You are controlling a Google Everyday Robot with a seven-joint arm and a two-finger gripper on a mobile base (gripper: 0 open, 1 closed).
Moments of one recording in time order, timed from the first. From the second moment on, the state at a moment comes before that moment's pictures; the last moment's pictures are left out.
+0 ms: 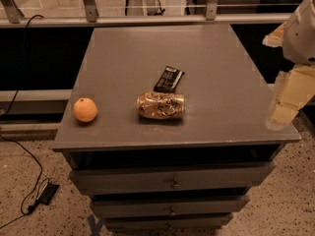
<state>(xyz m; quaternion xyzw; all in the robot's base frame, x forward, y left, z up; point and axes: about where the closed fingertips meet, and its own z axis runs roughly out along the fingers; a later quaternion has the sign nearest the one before) 0.438 -0.215 0.981 -0.60 0.78 -0.04 0.17</state>
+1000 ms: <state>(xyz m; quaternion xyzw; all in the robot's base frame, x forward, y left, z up) 0.477 -0.123 0.961 -0.68 0.72 -0.03 0.15</state>
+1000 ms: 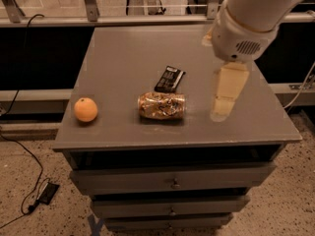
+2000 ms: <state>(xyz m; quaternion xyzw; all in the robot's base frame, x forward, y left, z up) 0.523 -0.001 0.915 -0.71 0.70 0.02 0.12</state>
